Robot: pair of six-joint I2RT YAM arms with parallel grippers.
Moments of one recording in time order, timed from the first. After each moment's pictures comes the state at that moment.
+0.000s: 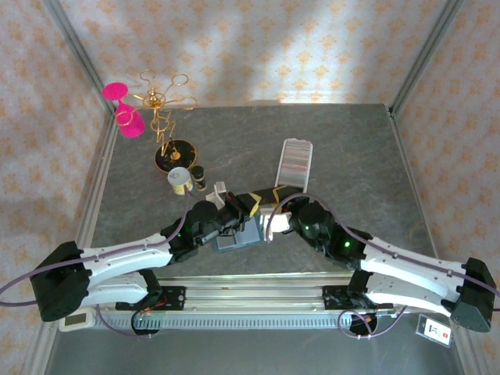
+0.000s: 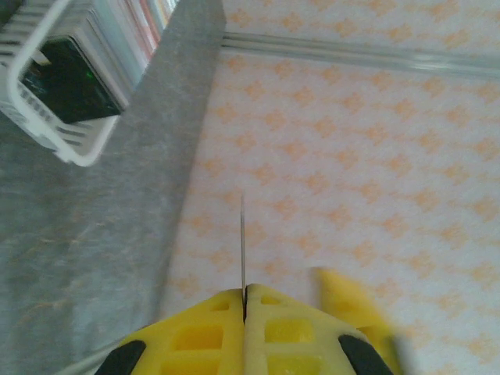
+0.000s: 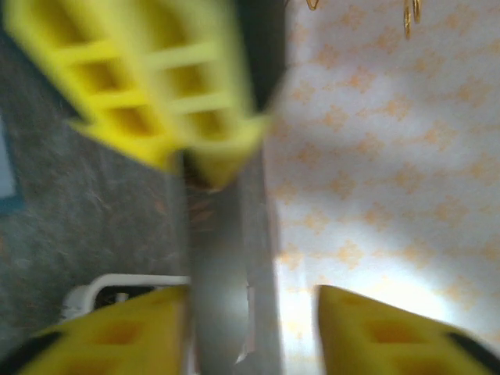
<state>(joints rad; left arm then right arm) -0.91 1.12 0.52 0.42 -0.10 -1.64 1.05 0.90 0.65 -0.10 0.41 -1.07</state>
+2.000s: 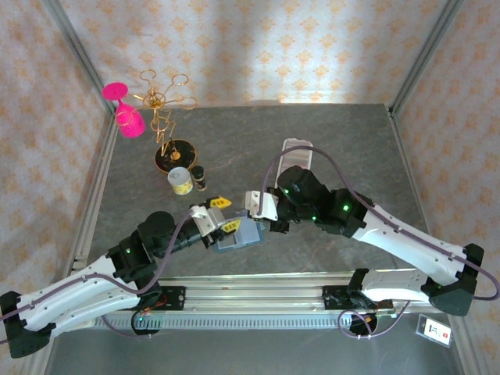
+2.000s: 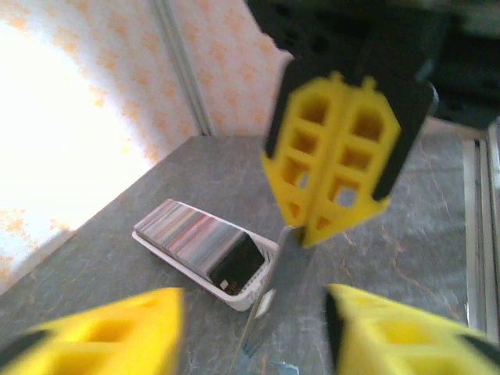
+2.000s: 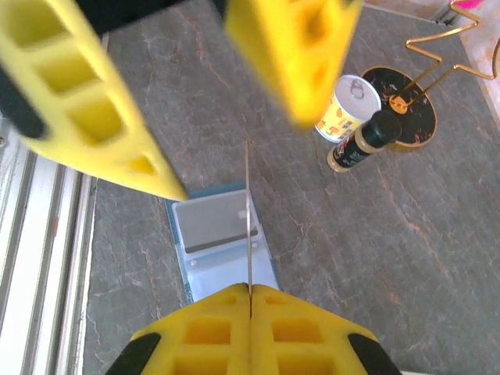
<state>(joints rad) -0.93 0.59 0.53 -0.03 0.00 0.22 1.00 1.13 1.17 -0.72 -0.16 -0.54</state>
